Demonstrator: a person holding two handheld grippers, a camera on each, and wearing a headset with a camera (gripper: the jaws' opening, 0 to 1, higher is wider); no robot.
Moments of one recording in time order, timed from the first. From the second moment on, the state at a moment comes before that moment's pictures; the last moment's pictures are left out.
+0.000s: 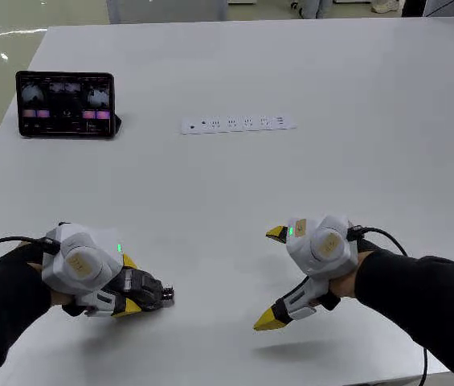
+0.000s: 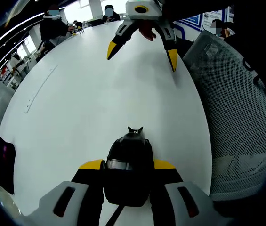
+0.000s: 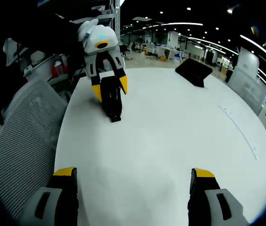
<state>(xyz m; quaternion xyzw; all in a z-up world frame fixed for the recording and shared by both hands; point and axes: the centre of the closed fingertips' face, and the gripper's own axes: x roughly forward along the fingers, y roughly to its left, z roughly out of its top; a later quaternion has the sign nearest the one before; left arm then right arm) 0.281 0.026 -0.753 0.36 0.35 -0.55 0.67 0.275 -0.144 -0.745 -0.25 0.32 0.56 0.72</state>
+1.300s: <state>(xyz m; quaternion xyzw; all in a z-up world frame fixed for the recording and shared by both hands) 0.278 0.024 -0.751 0.38 0.35 -0.54 0.67 0.266 -0.039 -0.762 -0.28 0.29 0.63 0.67</state>
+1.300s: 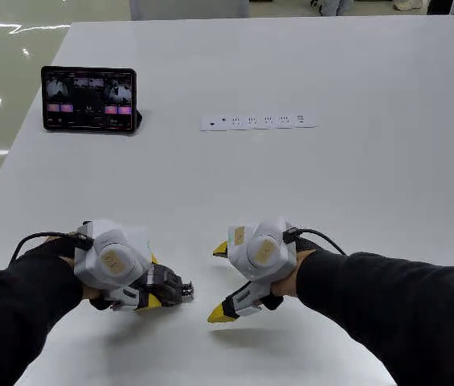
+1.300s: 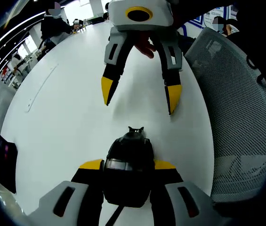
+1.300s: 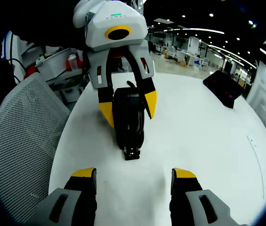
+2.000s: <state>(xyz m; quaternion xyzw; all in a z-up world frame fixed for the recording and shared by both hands) 0.278 0.024 -0.752 0.37 0.35 -0.54 0.67 0.265 -0.019 -0.771 -0.29 0.28 0.63 0.66</state>
